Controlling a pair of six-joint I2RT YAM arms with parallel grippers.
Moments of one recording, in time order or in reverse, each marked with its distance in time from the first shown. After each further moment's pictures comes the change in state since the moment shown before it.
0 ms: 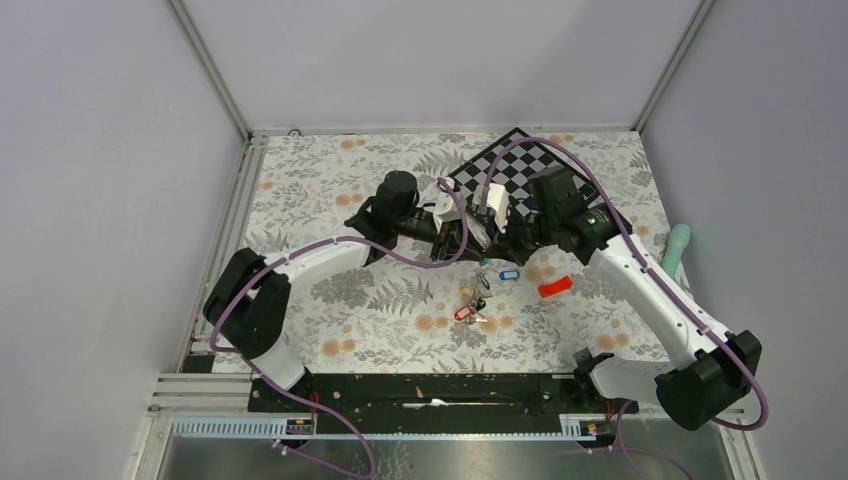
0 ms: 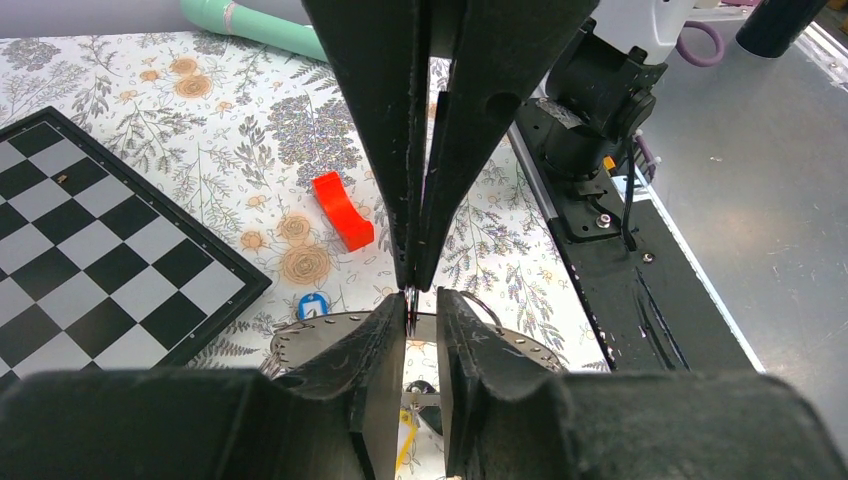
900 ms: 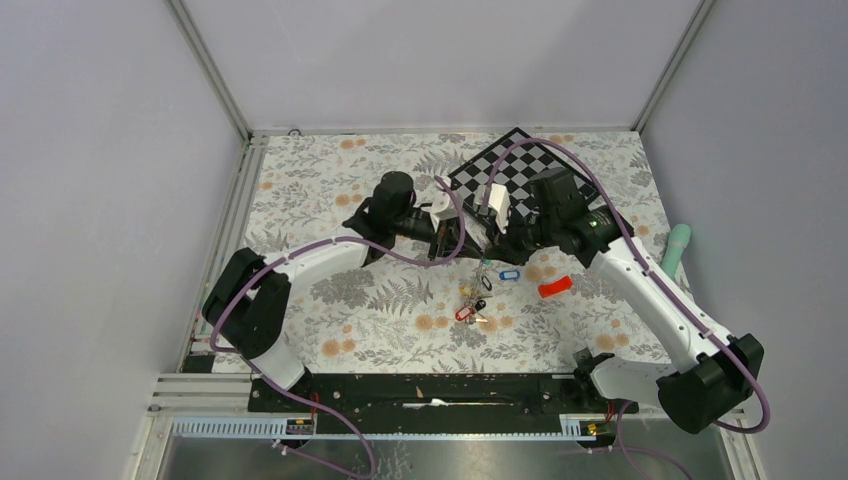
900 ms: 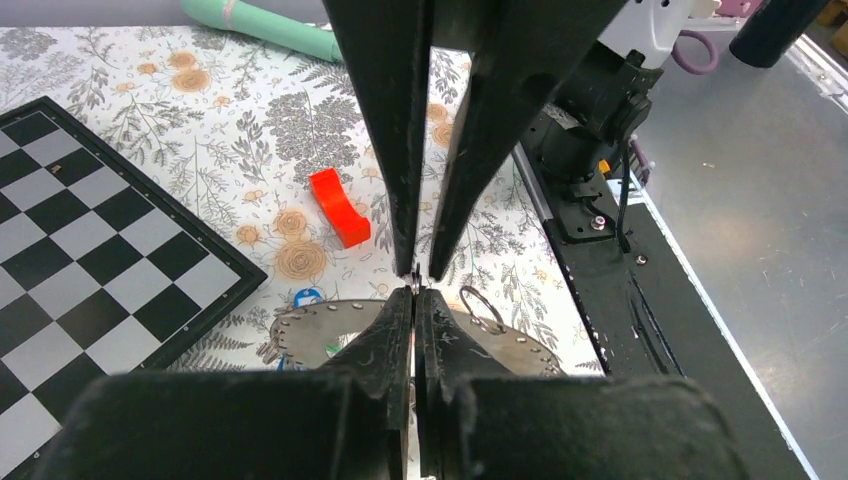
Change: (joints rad) left arm 0.012 0.000 -0.001 -0.020 0.007 0.002; right arm 0.000 -0.011 -0.018 0.016 -0.010 0.007
